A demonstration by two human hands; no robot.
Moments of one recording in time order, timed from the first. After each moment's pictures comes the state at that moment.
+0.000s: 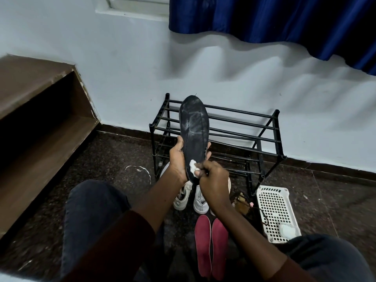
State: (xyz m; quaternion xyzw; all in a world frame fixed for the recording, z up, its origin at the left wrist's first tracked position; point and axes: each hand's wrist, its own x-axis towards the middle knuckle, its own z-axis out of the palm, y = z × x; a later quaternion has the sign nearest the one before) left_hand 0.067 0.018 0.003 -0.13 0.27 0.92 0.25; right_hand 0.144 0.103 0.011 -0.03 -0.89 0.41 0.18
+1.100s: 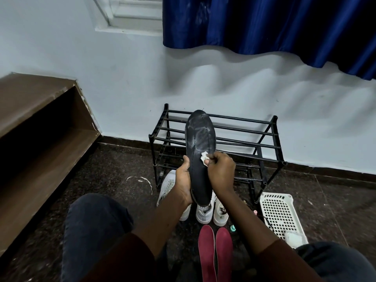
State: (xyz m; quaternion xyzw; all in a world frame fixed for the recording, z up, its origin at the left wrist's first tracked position) left_hand 0.094 0.032 -0.002 -0.12 0.30 0.91 0.26; right_hand 0.090 0.122 0.014 -0.13 -0.88 0.42 0.19
